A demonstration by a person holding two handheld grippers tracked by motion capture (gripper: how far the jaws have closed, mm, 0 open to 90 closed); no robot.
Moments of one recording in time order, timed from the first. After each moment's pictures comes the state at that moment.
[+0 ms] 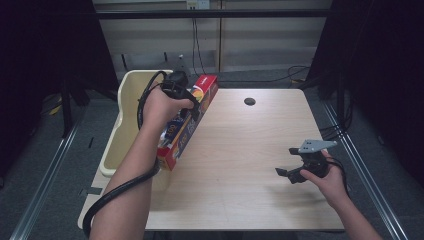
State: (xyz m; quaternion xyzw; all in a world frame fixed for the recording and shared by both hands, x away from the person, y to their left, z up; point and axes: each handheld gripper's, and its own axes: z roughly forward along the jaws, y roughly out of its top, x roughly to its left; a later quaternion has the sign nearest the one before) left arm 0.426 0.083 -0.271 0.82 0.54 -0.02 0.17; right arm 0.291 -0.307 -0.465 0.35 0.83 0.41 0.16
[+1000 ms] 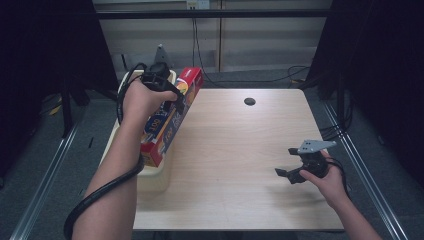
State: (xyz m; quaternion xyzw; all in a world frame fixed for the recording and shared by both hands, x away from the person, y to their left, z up) left arm 0.421 0.119 -0.242 0.80 0.57 0.00 0.18; right arm 0.290 -0.305 -0.465 0.35 0.83 0.41 0.16
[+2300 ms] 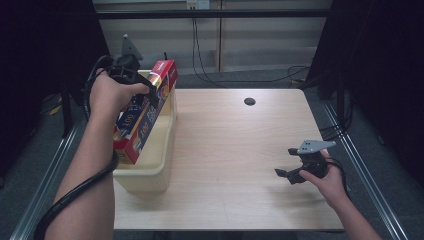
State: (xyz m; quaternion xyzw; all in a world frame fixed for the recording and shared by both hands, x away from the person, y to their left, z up) left arm 0.414 0.176 -0.216 0.77 0.62 0.01 0.18; right arm 0.290 -0.305 -0.465 0.35 0.83 0.41 0.16
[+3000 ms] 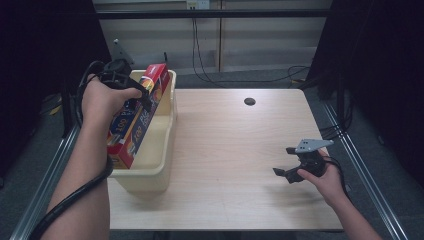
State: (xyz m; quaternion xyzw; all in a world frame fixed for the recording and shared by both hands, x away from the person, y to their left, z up) left arm 0.406 0.192 -0.222 0.75 0.63 0.02 0.18; right arm 0.294 -0.300 -0.464 0.34 0.83 0.41 0.15
